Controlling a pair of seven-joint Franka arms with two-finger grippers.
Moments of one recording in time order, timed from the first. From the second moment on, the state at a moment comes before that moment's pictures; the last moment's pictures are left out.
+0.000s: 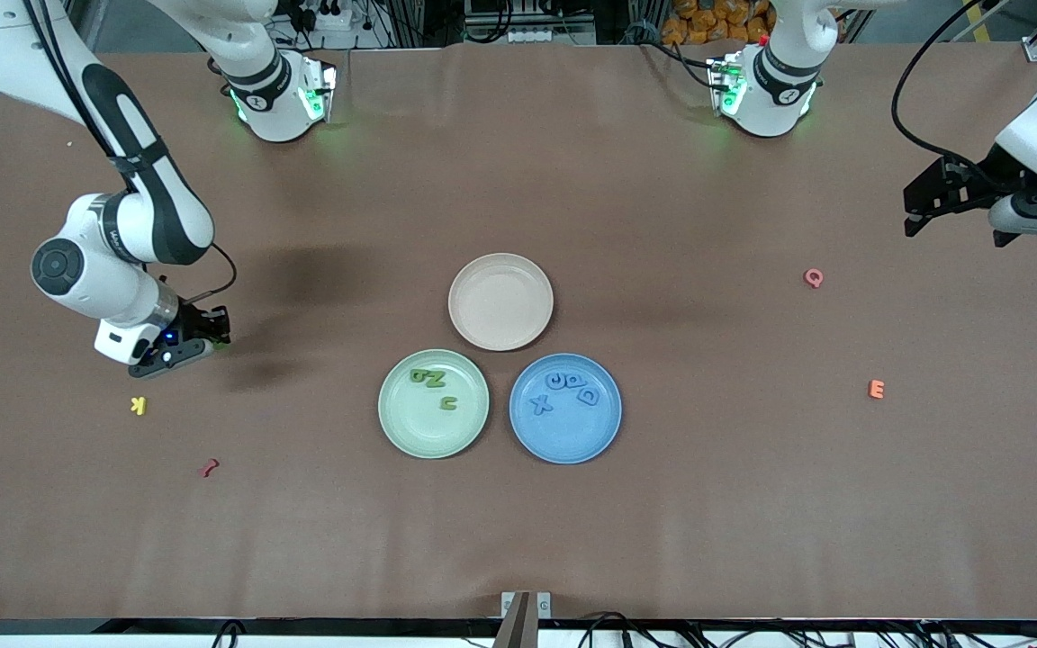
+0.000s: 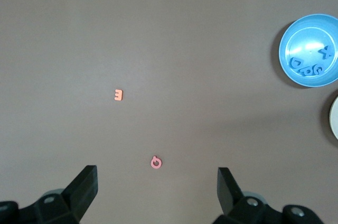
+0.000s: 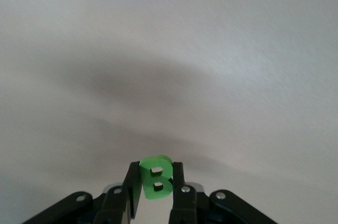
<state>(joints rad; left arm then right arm) -0.10 -0.06 -0.02 -1.62 0.04 1.65 0.05 -0.27 0.34 0.22 -2.20 -0.06 2.48 -0.37</state>
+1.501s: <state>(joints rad) -0.04 -0.05 -0.03 -1.61 -0.04 1.62 0.04 0.11 0.42 0.30 -1.87 -0.06 2.27 0.51</state>
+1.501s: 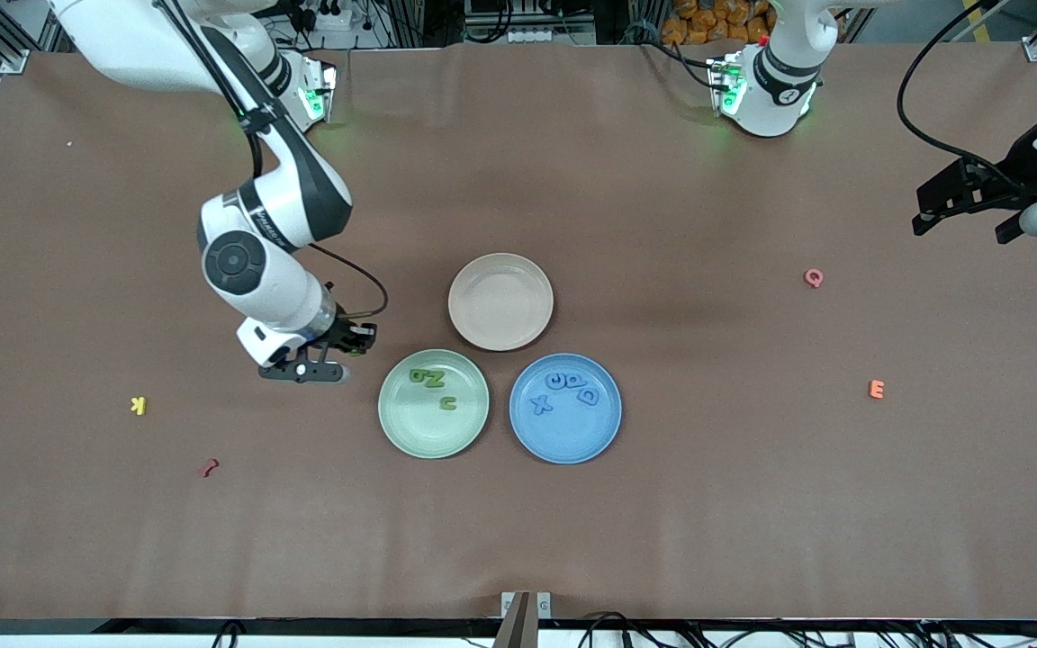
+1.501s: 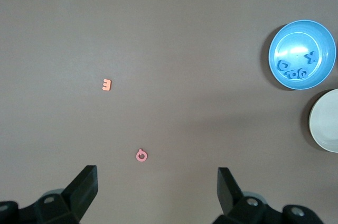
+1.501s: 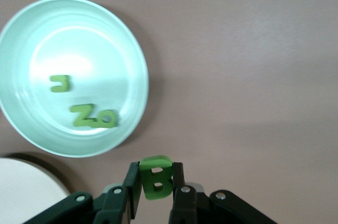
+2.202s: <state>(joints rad) -0.01 -0.05 -0.03 -1.61 -0.04 1.62 0.04 0.30 0.64 0.29 -1.61 -0.06 2.28 0.82</state>
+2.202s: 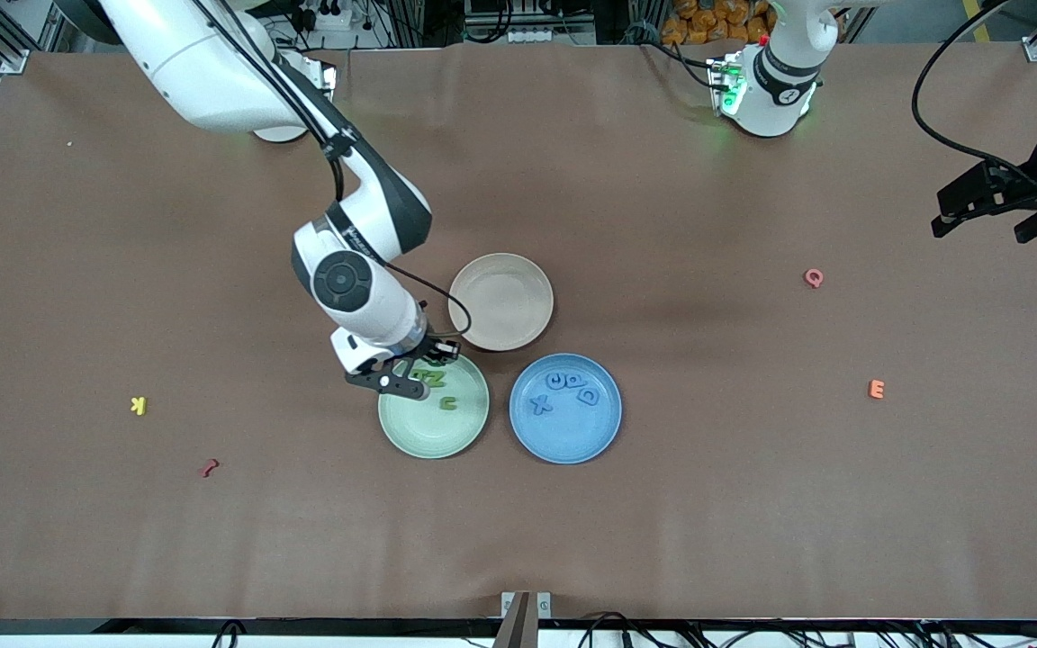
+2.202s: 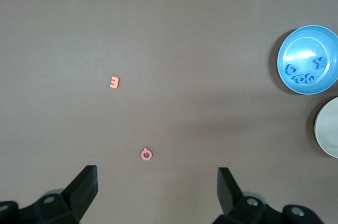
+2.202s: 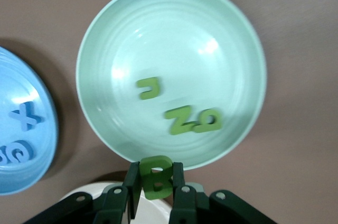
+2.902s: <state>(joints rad) -0.01 -0.04 -0.03 -1.61 -0.04 1.62 0.04 0.40 0.75 0.21 -1.51 -0.06 2.30 0.87</state>
